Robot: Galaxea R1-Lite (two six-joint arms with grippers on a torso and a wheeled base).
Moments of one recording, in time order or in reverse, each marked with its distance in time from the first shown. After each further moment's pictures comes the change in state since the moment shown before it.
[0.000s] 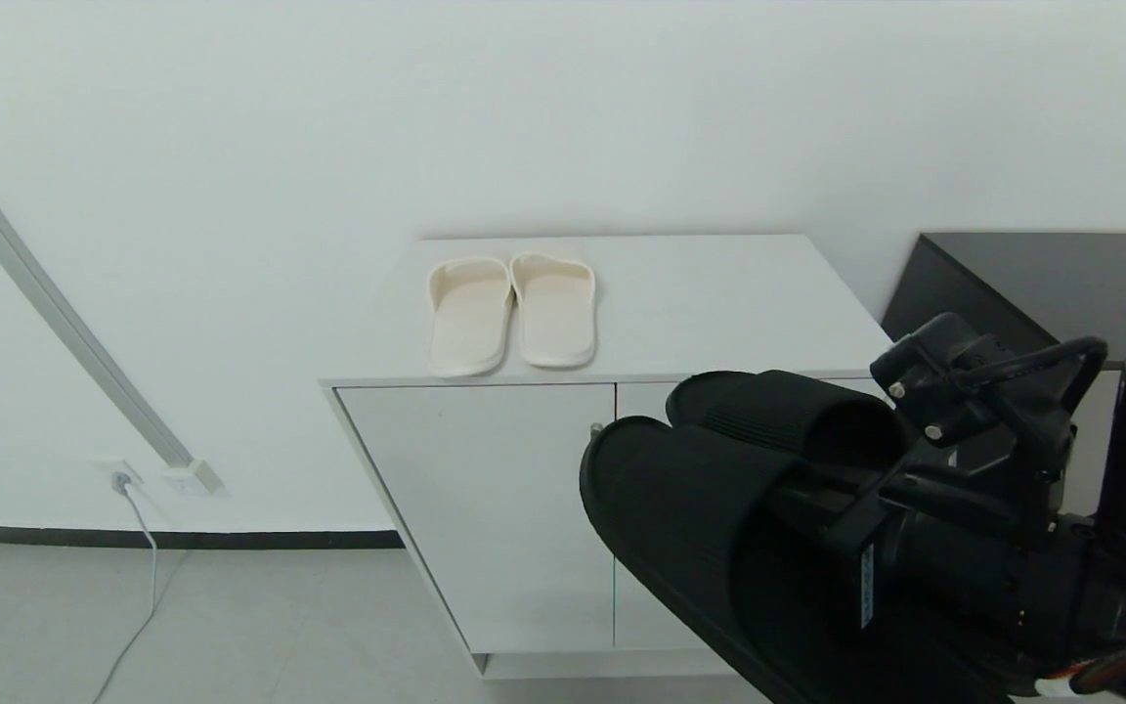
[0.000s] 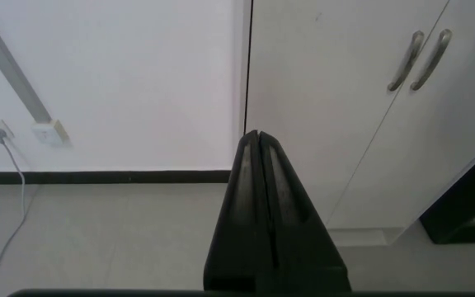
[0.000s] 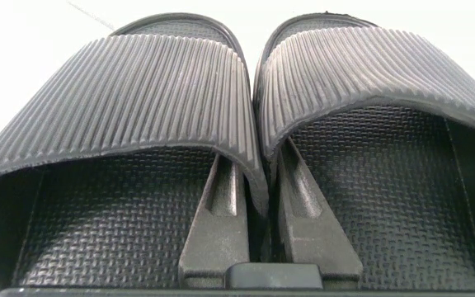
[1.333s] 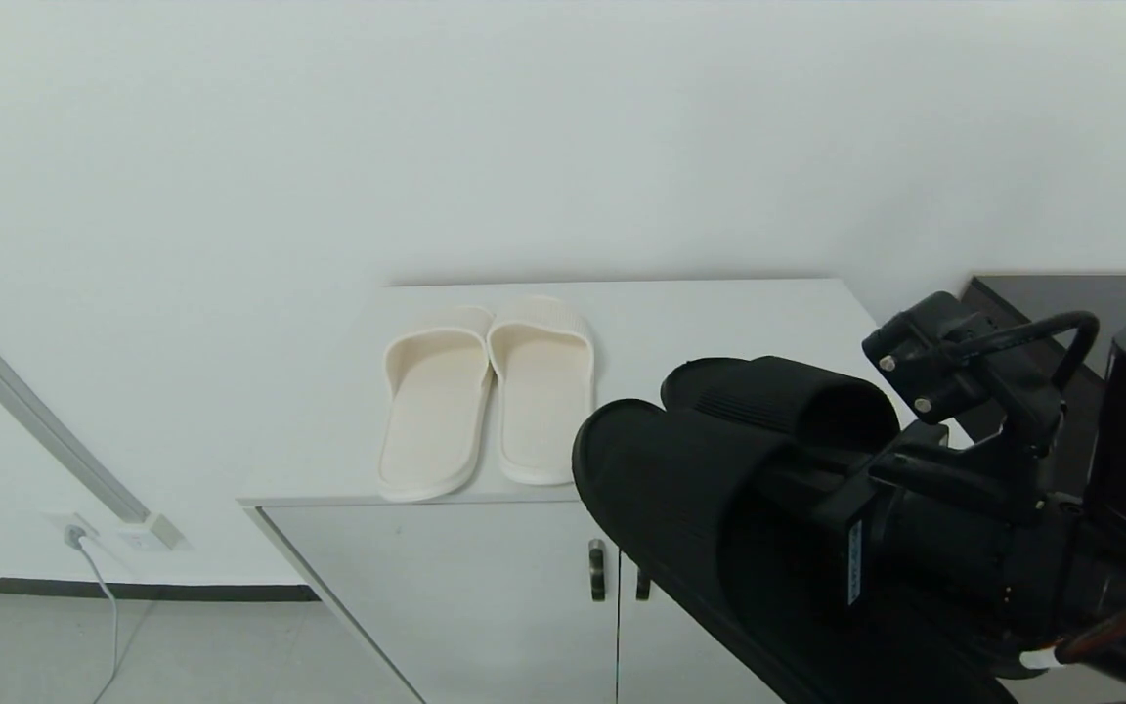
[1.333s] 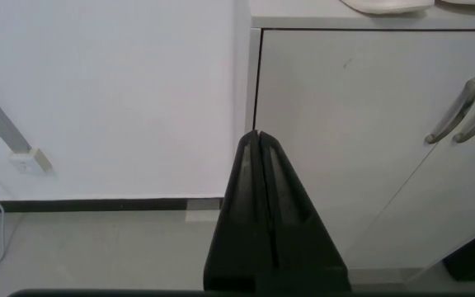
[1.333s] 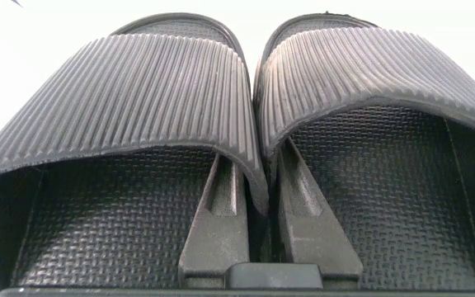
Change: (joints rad) left arm 0.000 0.000 0.000 0.000 0.000 0.000; right arm 0.000 0.016 -0.040 0.006 -0.007 0.002
